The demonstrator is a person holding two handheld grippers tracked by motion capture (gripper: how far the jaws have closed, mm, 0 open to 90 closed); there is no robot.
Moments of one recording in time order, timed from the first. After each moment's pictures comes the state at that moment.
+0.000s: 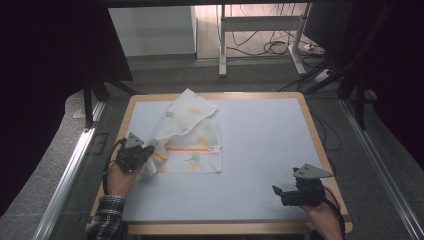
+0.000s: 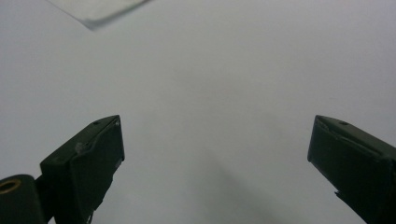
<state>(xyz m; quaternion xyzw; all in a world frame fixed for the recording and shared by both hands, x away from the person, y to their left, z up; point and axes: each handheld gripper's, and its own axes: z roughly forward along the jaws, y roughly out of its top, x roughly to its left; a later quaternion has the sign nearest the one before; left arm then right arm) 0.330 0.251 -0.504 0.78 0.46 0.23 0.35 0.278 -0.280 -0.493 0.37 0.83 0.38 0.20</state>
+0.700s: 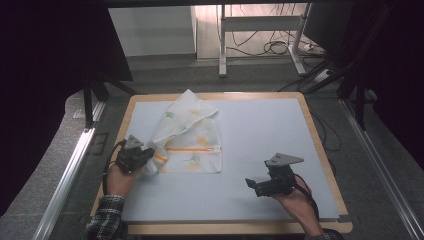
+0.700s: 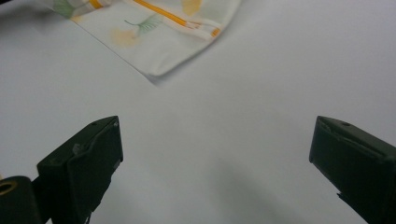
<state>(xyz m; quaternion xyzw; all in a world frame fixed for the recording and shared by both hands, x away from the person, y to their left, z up) 0.335 0.256 -0.515 0.79 0.45 0.21 0.35 0.306 -0.208 -0.489 0.34 0.83 0.41 0.14</state>
